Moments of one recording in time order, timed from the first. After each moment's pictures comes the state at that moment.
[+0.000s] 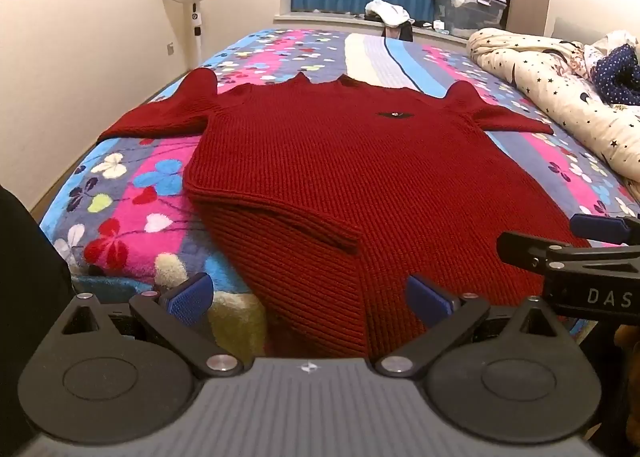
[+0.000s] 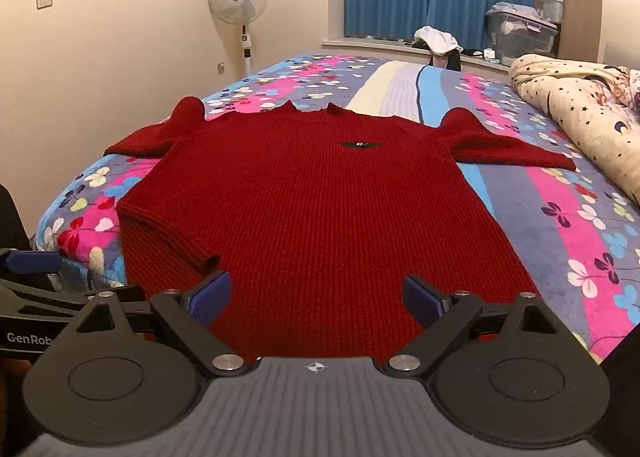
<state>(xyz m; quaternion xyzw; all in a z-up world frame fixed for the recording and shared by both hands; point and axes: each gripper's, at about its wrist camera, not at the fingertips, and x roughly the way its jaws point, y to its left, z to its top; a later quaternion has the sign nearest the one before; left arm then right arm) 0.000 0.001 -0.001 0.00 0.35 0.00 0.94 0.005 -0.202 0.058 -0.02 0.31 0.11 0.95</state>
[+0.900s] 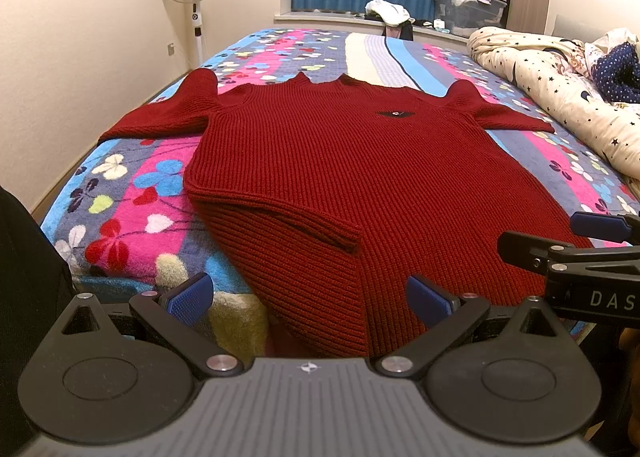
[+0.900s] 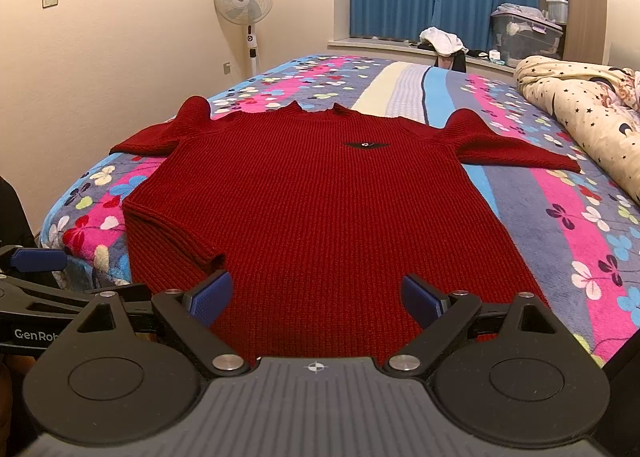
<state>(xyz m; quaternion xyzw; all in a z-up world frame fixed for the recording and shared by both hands) 0.001 0.001 0.000 -0.01 0.35 0.00 0.94 0.003 -0.205 0.061 -0.02 0.30 0.12 0.95</state>
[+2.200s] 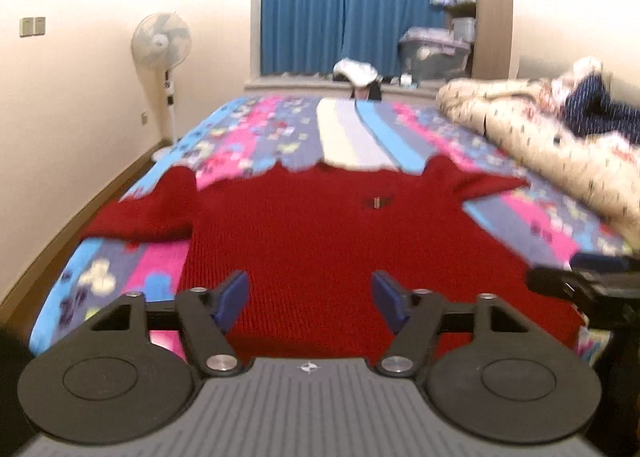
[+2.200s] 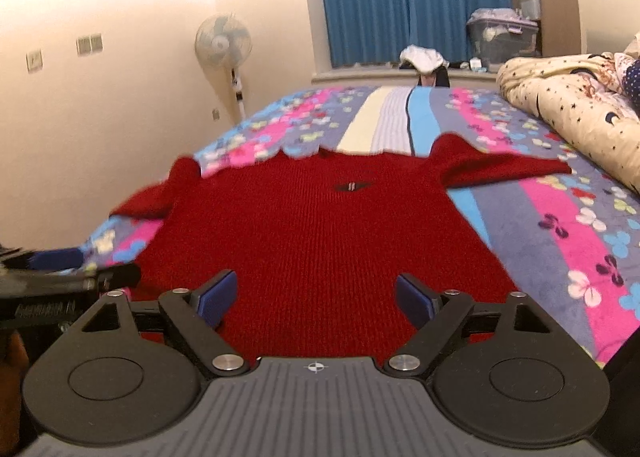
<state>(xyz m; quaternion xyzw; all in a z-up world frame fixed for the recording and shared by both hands) 0.055 0.030 0.070 0.00 0.23 -0.05 0.97 0.015 -0.232 0.098 0.06 0.24 0.11 0.96</state>
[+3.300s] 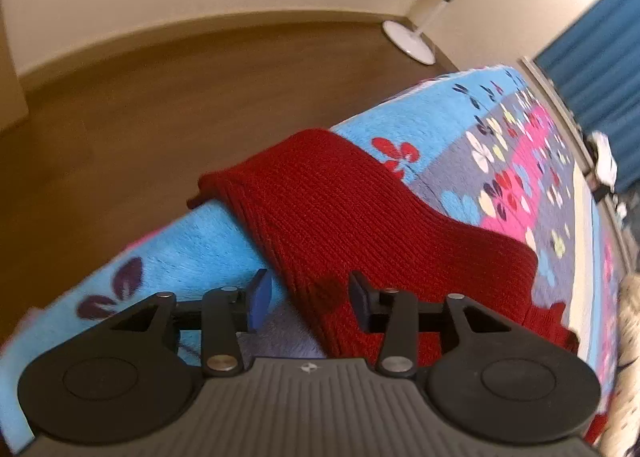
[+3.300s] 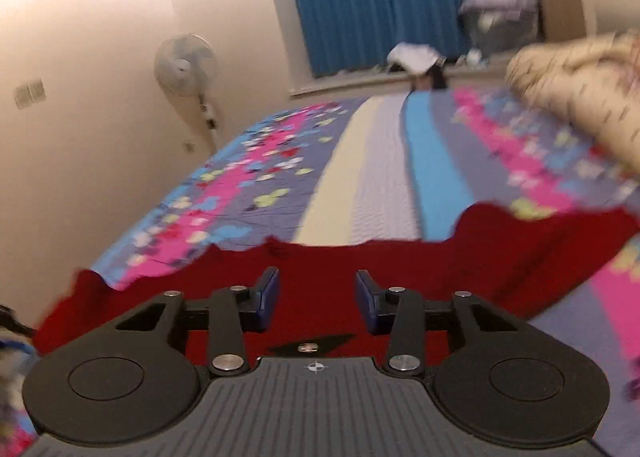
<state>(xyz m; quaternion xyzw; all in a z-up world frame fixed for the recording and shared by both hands) 0.355 0.369 -0.020 -0.35 0.41 0.23 0.81 0.356 -0.256 0.088 0.09 0.25 0.11 0.96</state>
